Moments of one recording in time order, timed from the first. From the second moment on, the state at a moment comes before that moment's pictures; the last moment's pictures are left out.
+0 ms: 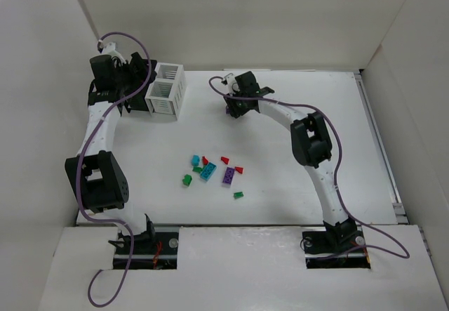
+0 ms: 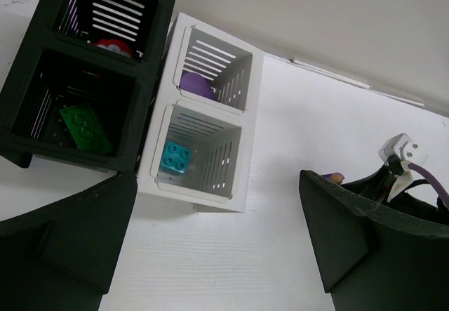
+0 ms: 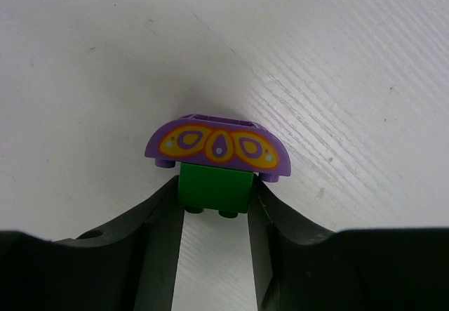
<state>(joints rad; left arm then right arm) 0.17 1.62 1.41 -0.18 0.32 -0.38 0.51 2.45 2.08 -0.45 -0.12 -0.15</state>
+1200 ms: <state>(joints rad) -0.38 1.37 0.99 0.23 0.86 -0.70 0.64 1.33 1.05 -0.14 -0.50 -0.55</state>
